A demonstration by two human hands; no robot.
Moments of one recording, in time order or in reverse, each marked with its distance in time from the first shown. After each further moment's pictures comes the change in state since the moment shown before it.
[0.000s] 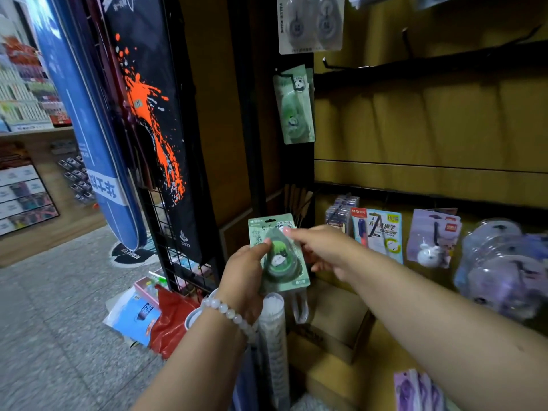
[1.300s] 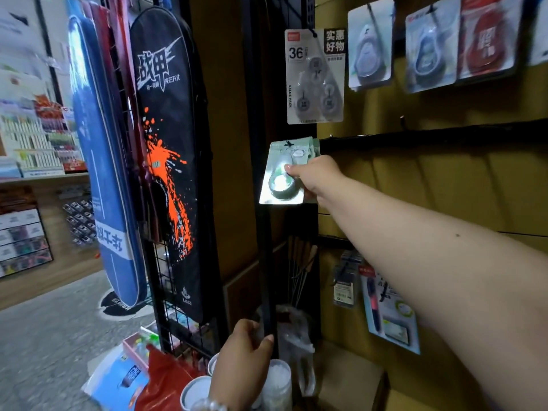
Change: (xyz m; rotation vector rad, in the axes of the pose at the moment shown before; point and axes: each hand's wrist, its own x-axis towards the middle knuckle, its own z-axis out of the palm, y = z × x) left_hand 0.020 -0.017 -0.049 0.984 0.188 0.355; right_hand 0.070 -0.182 -0.037 0.162 0.368 -0.389
